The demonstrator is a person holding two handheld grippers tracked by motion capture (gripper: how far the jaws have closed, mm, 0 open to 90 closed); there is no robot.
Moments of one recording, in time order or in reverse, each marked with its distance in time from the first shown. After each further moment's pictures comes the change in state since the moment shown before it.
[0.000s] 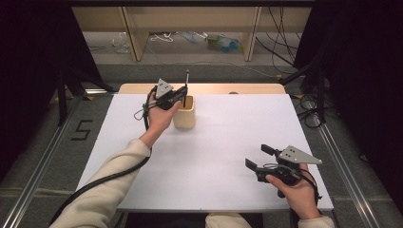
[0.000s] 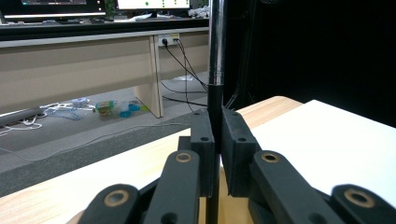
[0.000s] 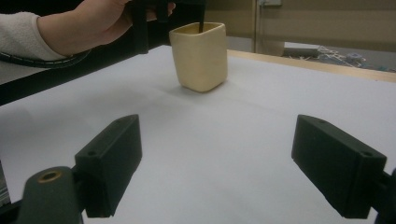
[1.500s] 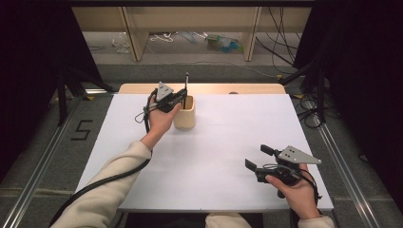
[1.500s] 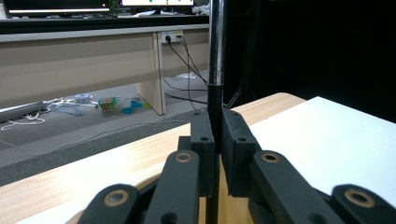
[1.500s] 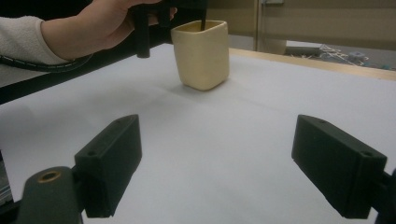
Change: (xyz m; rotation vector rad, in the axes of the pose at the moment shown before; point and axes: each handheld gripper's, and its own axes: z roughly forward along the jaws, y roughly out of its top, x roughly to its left) left arm -0.001 -0.010 0.000 0.008 0.016 -0.009; right arm 0.001 0.000 0.000 0.011 0.013 0.008
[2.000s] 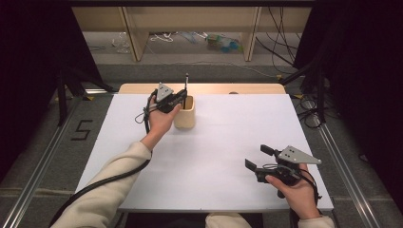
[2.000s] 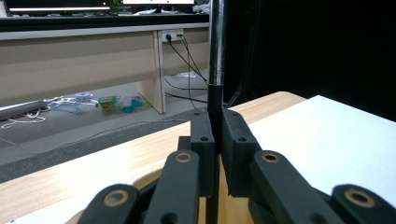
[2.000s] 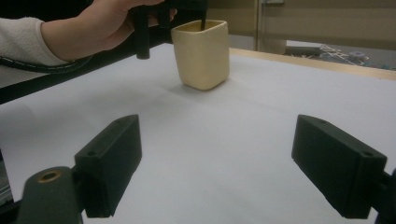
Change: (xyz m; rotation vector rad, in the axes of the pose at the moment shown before) left arm -0.001 -0.002 0.000 0.002 0.003 -0.008; right arm 0.000 0.000 0.000 -0.001 0.002 -0.003
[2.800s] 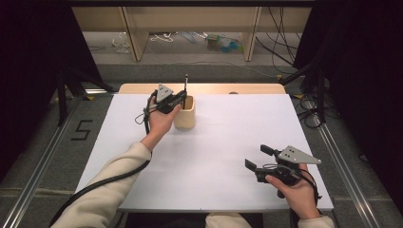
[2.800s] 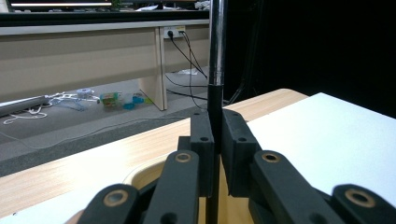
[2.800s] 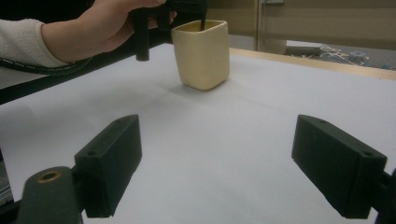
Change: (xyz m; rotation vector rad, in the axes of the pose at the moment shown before) left arm 0.001 -0.003 0.000 0.011 0.006 -0.004; right arm 0.000 0.000 0.000 -0.001 0.001 0.002
